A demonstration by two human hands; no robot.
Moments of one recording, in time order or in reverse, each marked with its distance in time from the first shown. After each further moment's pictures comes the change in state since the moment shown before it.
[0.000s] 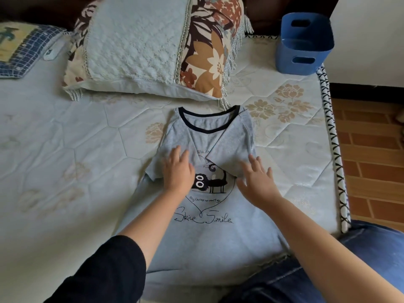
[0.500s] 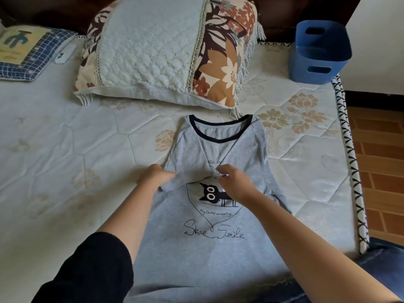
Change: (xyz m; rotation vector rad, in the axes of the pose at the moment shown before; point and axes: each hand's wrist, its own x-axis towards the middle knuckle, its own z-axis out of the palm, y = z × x) left_hand 0.044 -0.074 -0.035 -0.312 -0.415 -0.608; right_hand 0.043 -0.063 0.001 0.521 -0.093 -0.008
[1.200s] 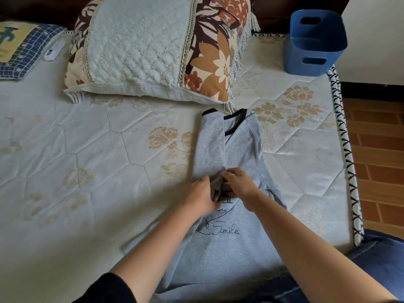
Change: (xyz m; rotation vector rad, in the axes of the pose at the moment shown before) left_hand -0.082 0.039 0.081 0.445 -0.068 0.571; right_hand 0.000 0.023 0.001 0.614 0.056 0.307
